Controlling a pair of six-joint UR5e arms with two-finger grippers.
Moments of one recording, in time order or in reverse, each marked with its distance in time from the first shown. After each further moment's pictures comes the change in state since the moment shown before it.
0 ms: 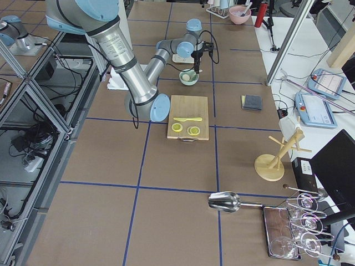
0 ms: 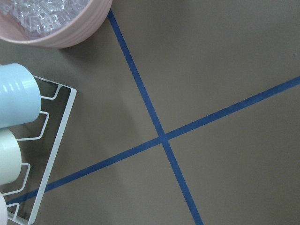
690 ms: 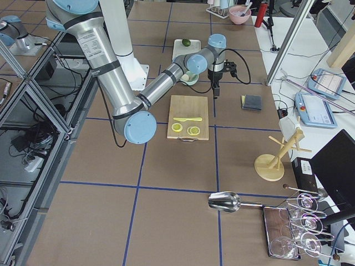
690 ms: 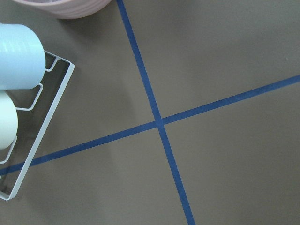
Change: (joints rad) left arm -0.129 -0.011 -0.014 0.173 -0.125 0.076; right arm 0.362 -0.259 0.077 -0.101 0.222 -0.562
